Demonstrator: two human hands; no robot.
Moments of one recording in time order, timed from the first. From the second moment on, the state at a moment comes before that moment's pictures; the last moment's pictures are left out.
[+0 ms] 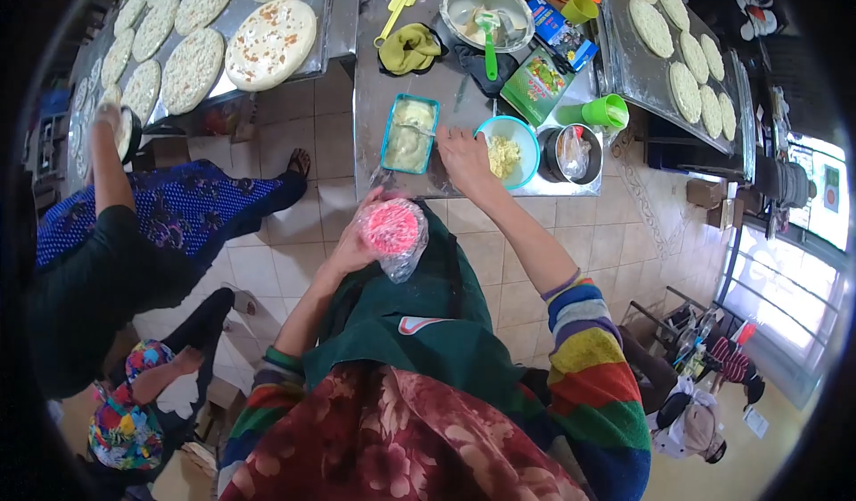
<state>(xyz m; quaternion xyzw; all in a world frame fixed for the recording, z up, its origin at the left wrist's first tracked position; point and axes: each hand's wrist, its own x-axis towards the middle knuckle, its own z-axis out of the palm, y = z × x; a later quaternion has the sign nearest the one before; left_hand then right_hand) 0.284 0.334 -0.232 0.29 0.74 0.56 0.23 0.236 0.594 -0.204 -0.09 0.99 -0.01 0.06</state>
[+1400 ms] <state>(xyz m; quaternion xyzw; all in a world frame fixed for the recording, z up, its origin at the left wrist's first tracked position) 0.305 0.370 -0.218 -0.01 0.84 0.54 0.03 0.236 0.631 -0.188 0.16 0.67 -0.63 0.35</state>
